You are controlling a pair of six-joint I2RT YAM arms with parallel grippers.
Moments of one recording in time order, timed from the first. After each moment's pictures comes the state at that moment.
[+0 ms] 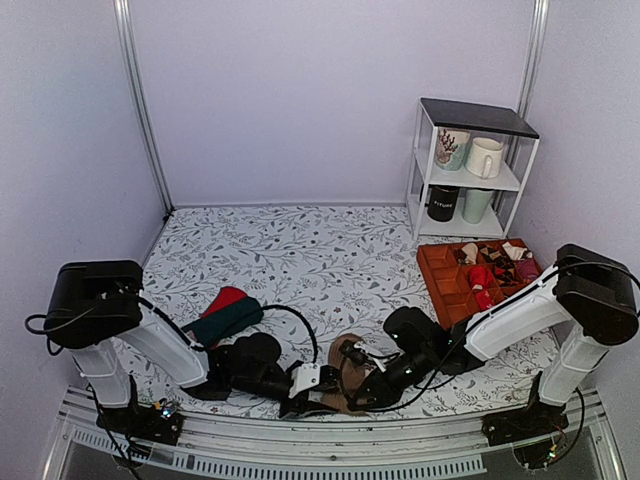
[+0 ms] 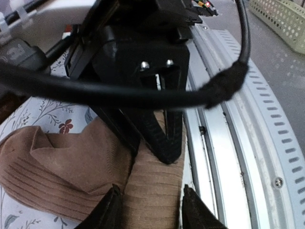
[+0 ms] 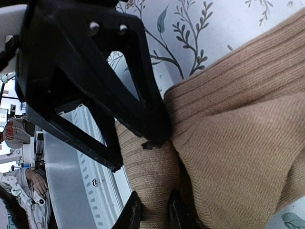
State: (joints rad) left arm -1.25 1.81 0.48 0.84 0.31 0.19; right arm 1.08 1.68 0.59 0.25 -0.65 0.46
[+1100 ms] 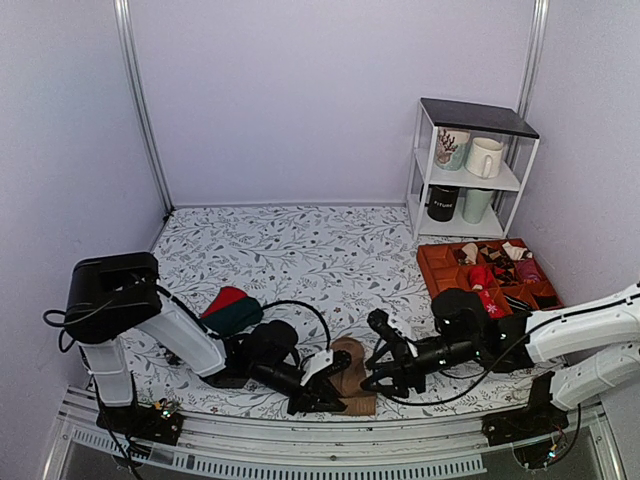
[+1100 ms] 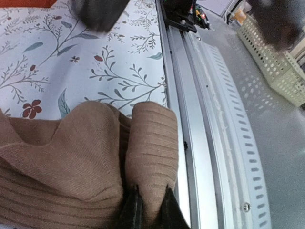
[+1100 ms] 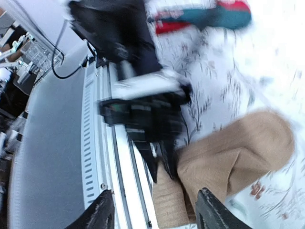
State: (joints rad) left arm -1.18 1.89 0.60 0.69 0.51 -0.10; right arm 1.08 1.29 0.51 0.17 -0.47 0.28
